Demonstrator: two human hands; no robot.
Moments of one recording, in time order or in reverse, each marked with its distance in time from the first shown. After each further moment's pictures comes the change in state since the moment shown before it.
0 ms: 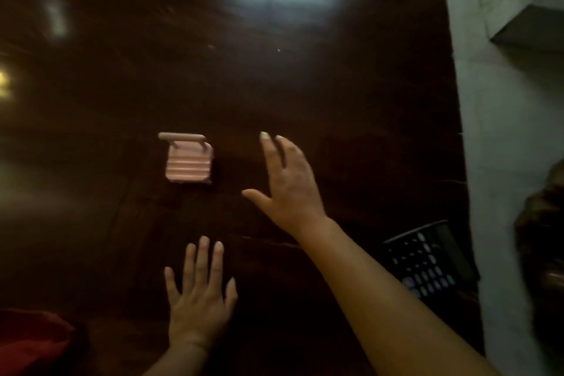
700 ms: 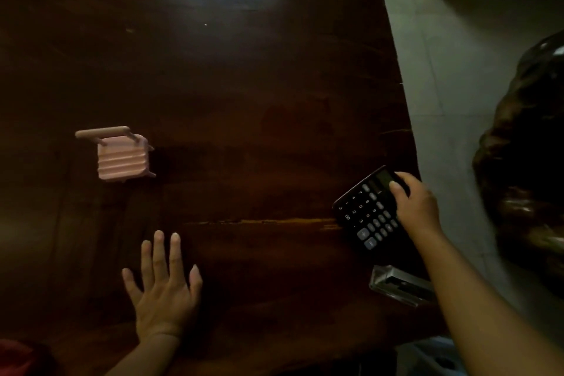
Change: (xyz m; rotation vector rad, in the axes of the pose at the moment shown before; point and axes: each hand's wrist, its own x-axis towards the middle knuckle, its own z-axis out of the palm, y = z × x) left_hand -0.001 0.002 0.001 0.033 -0.052 -0.059; right_hand -0.175 0.238 -0.071 0.275 0.165 0.848
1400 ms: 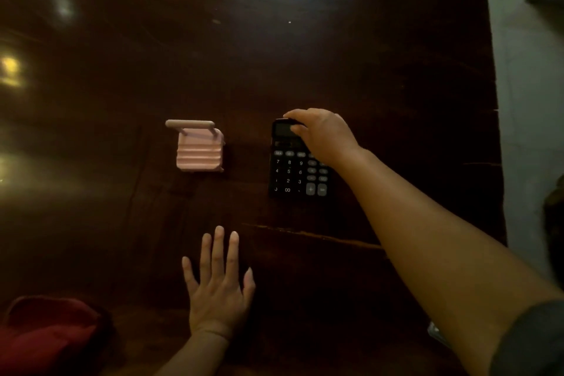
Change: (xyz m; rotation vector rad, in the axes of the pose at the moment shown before) left_hand -0.001 -0.002 -0.003 -0.006 0.030 0.051; right_hand 0.033 -0.274 0.161 -0.360 -0.370 -0.789
